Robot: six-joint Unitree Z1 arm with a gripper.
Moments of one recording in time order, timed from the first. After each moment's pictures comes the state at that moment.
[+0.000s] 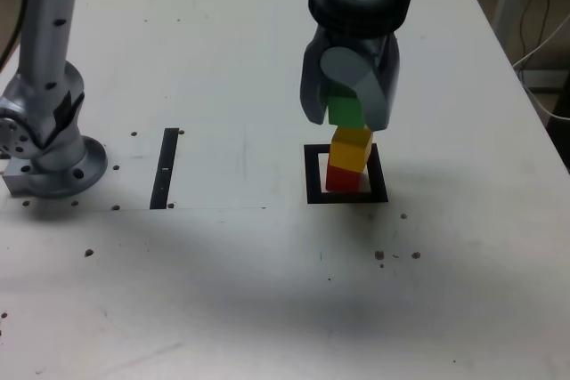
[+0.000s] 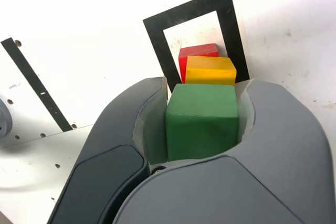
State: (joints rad) arm -0.20 1.99 -1.77 1.44 0.15 0.09
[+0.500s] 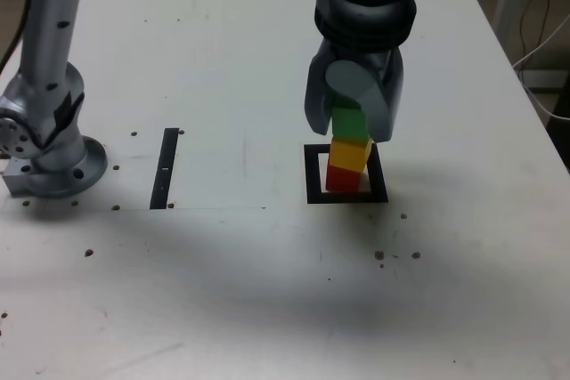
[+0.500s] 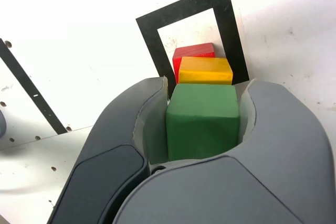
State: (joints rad) arm -0.20 2.02 -1.76 1.41 0.14 0.10
